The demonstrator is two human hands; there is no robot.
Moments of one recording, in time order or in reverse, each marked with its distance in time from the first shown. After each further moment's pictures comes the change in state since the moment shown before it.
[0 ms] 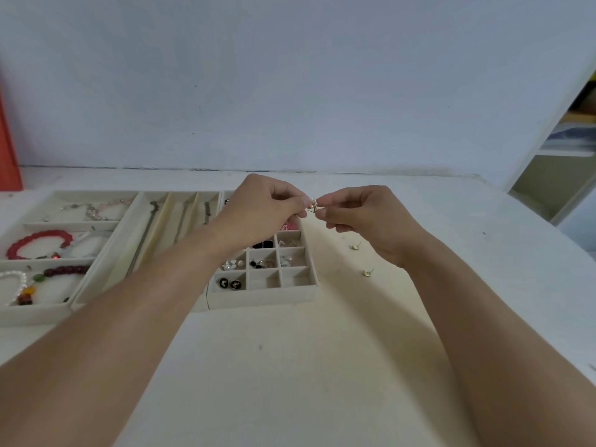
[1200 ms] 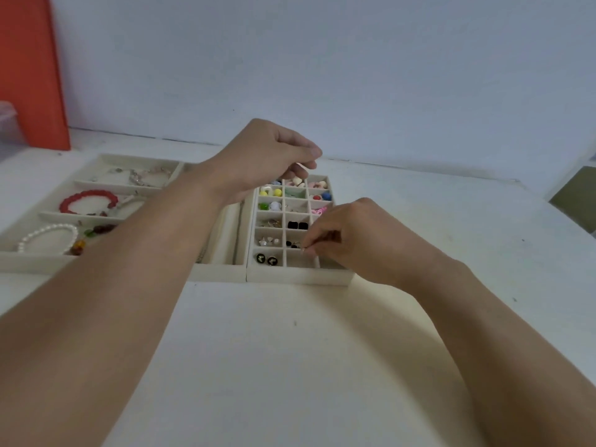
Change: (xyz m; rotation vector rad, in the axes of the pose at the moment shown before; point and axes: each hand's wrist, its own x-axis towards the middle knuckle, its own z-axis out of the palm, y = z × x) left_hand 0.007 0.005 -0.060 -0.084 0.019 -0.020; right_hand -0.031 -0.021 0.064 -0.827 -0.318 -0.385
